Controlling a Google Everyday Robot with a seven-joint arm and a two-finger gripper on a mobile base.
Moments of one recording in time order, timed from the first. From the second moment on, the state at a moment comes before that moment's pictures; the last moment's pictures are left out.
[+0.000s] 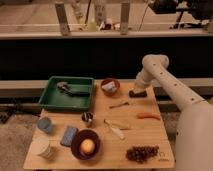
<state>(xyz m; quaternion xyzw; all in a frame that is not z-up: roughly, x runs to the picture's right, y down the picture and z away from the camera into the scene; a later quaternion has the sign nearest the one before) 0.211 0.002 0.900 -0.26 -0.12 -0.09 0.95</state>
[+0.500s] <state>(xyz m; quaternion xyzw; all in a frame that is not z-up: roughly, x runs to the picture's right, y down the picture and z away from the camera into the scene) 0.225 0.005 0.911 -0.26 -0.11 -0.07 0.96</state>
